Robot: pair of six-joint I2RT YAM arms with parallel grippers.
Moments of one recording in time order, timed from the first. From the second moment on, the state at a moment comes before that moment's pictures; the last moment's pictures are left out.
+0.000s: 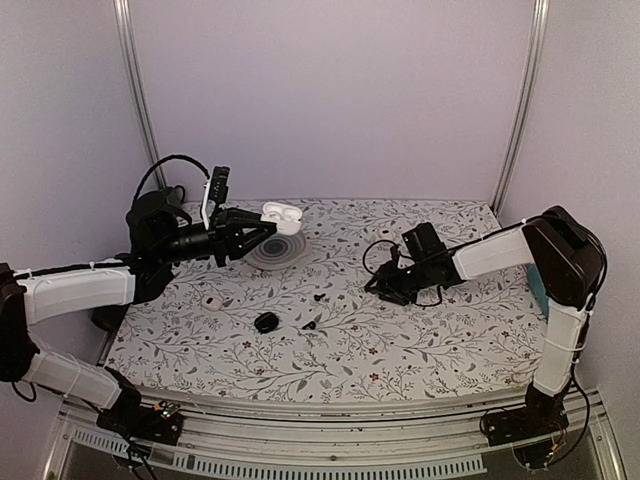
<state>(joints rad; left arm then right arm) -0.53 1.28 0.72 0.72 0.80 -0.35 0.58 1.93 1.04 0.03 -0.35 0.82</state>
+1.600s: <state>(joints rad) -0.53 1.28 0.70 0.72 0.80 -0.35 0.61 2.04 1.27 -0.12 -0.24 0.78</state>
